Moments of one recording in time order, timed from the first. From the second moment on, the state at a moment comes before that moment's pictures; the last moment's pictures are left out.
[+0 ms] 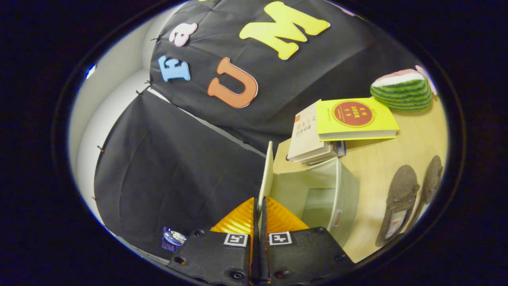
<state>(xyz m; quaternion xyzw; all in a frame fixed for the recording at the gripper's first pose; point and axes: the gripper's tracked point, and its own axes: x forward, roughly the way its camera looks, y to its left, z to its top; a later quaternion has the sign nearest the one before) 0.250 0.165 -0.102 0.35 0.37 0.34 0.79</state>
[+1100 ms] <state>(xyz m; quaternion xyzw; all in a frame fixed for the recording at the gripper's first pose) 0.231 0.288 -0.046 0.24 0.30 0.34 0.86</state>
